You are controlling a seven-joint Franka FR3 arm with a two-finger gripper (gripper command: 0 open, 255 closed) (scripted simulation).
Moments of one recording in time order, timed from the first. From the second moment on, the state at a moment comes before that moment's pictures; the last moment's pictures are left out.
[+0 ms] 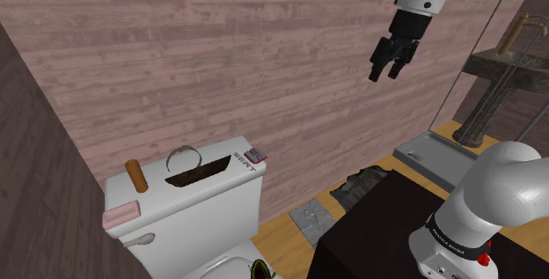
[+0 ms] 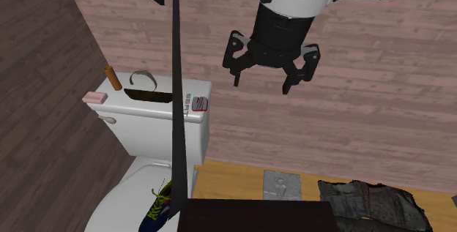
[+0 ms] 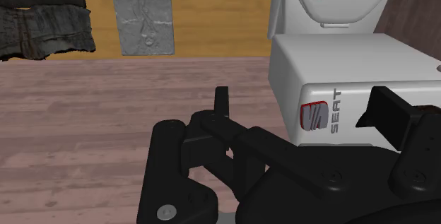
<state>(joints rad) 0.00 -0.81 0.01 -2.31 0.11 1.58 0.11</state>
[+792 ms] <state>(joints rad) 0.01 -0.54 0.13 -2.33 0.14 1.86 0.22</state>
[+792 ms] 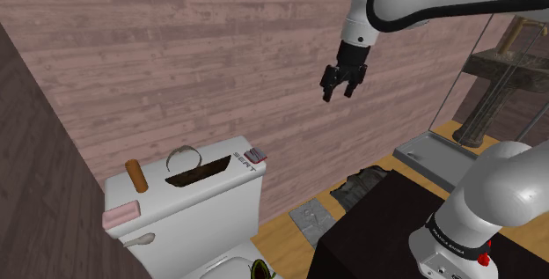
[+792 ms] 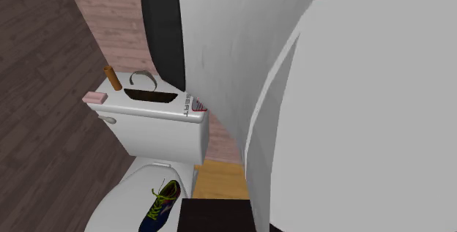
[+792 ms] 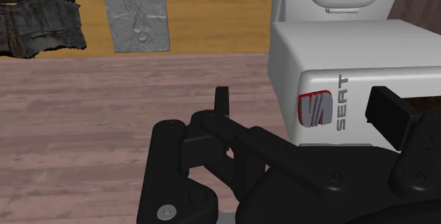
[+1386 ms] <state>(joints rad) 0.01 -0.23 0.23 -2.26 0.10 2.09 0.34</state>
